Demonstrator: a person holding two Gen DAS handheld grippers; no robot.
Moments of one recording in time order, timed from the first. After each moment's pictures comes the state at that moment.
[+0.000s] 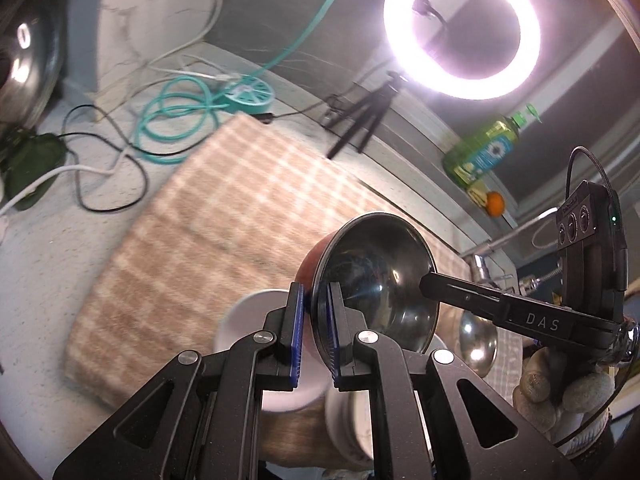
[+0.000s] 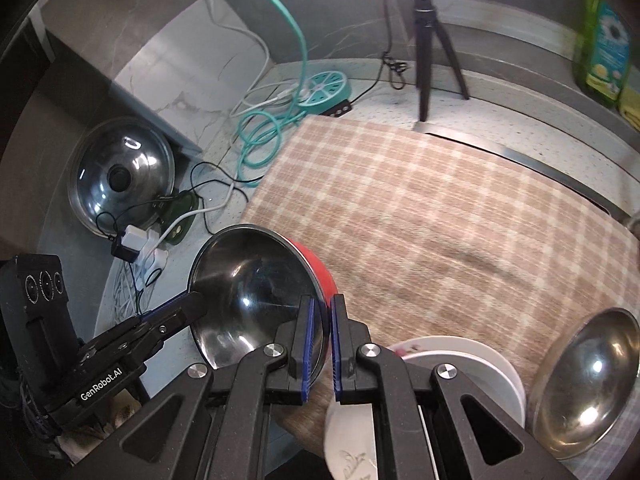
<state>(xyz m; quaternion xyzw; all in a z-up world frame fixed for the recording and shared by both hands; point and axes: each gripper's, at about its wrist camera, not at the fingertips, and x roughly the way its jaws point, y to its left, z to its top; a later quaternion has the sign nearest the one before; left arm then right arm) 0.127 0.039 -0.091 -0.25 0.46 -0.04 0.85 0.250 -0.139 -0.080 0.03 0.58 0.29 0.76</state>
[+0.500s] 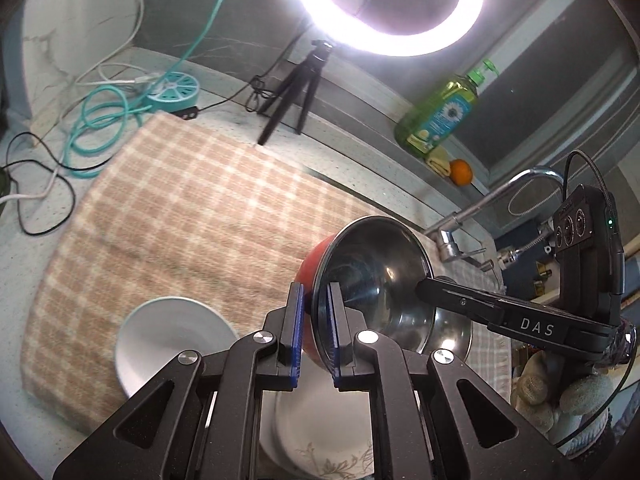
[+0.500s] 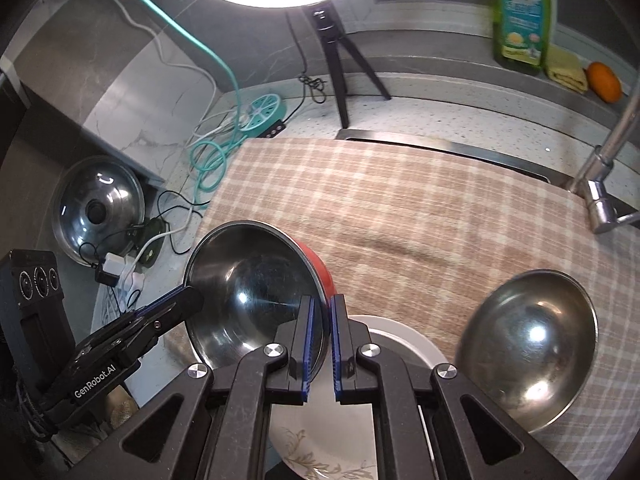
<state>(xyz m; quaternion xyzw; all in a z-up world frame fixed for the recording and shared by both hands) 0.155 -0.034 -0.084 -0.22 0.47 -0.11 0.85 0.255 -0.225 -0.076 0.07 0.57 0.23 0.78</state>
